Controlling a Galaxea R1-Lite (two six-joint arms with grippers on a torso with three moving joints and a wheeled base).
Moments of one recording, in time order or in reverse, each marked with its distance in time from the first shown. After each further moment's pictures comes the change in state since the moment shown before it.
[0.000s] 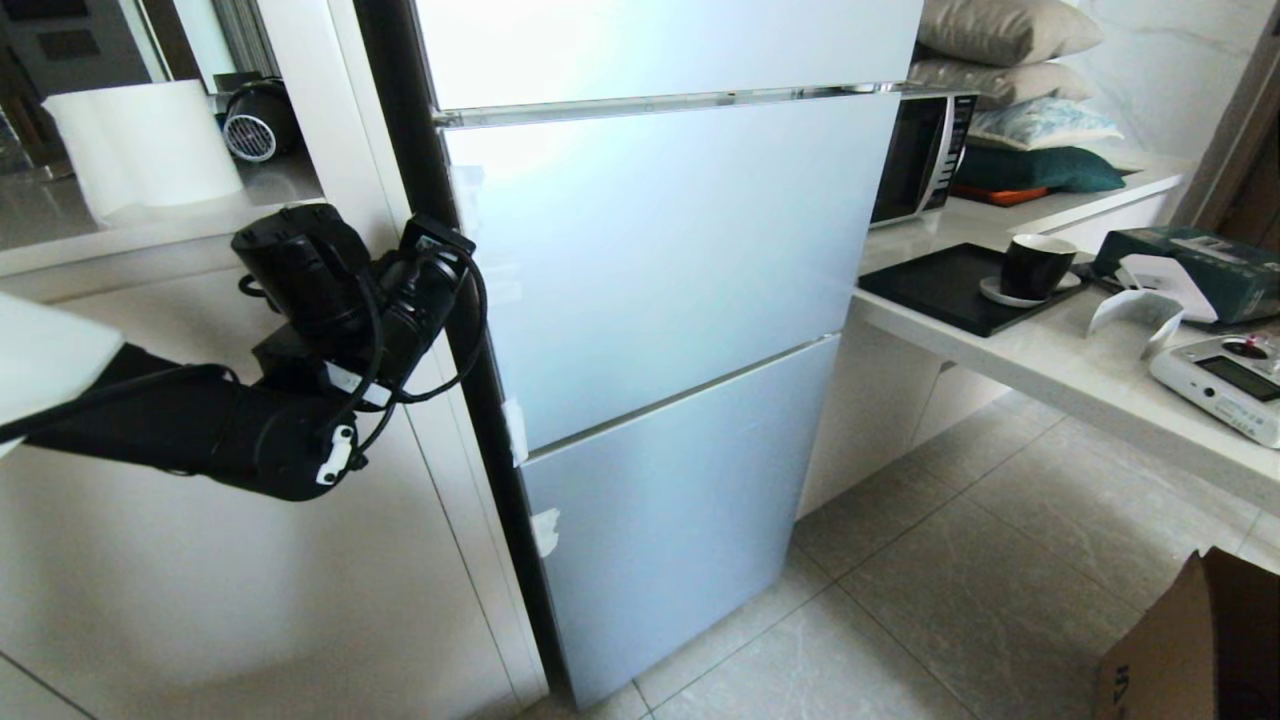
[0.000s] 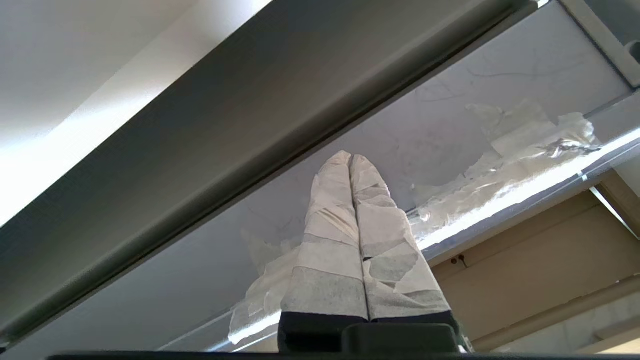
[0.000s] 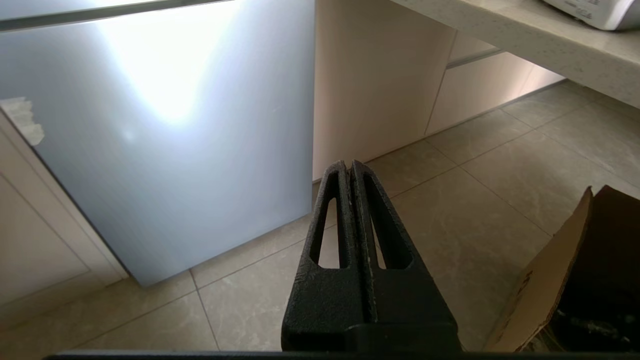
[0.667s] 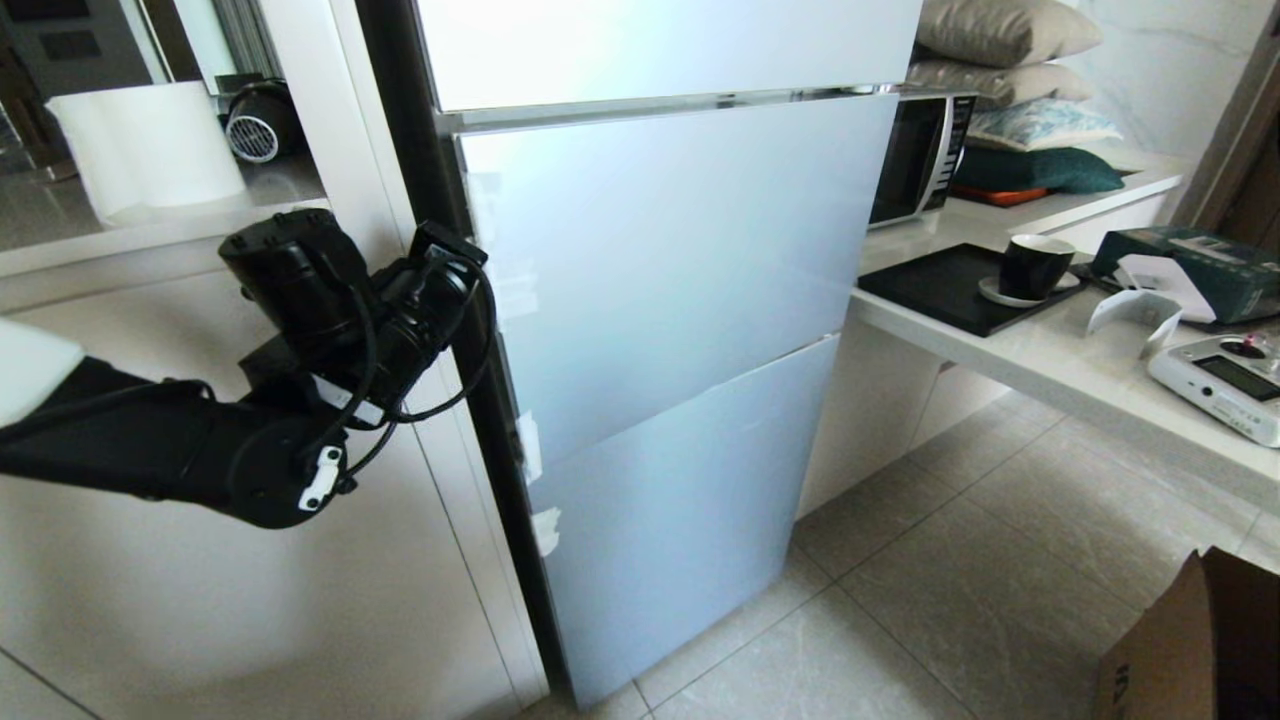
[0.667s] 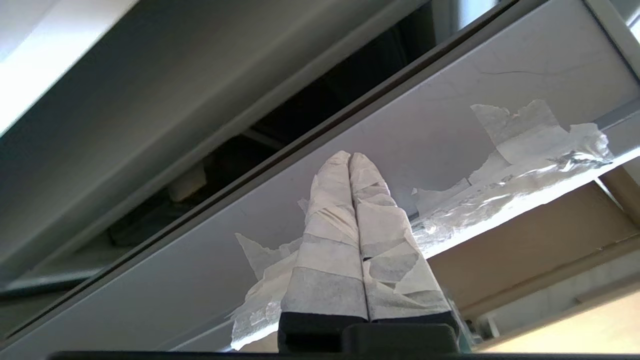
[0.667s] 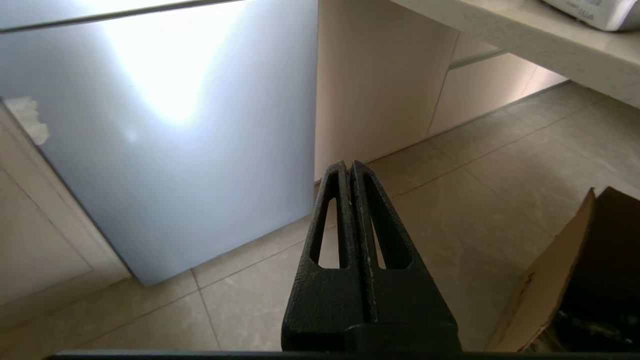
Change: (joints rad) left arm -0.045 -0.061 0.087 0.002 -0.033 -0.002; right arm 0.000 0.000 0.000 0.000 0.000 0.000
